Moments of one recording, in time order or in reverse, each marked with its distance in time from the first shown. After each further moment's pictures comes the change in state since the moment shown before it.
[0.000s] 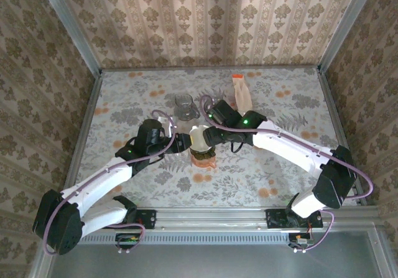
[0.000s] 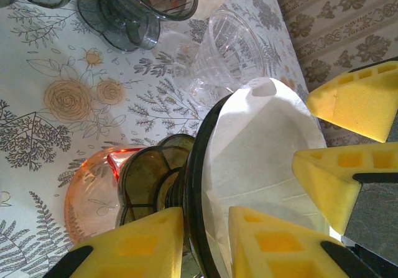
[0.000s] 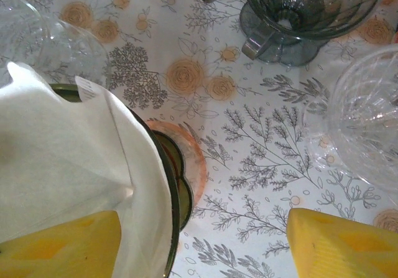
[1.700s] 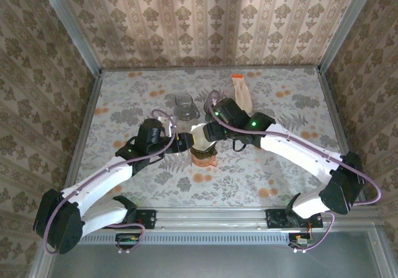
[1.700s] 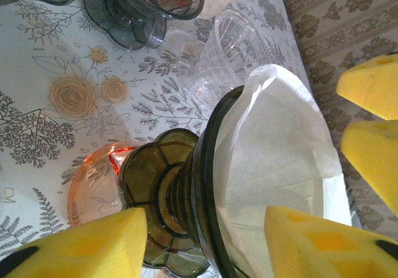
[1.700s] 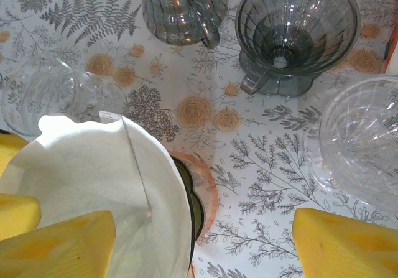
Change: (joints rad) left arm 0.000 0.006 0.011 -0.016 -0.009 -0.013; right arm -0.023 -0.084 -0.055 0.105 0.002 0.045
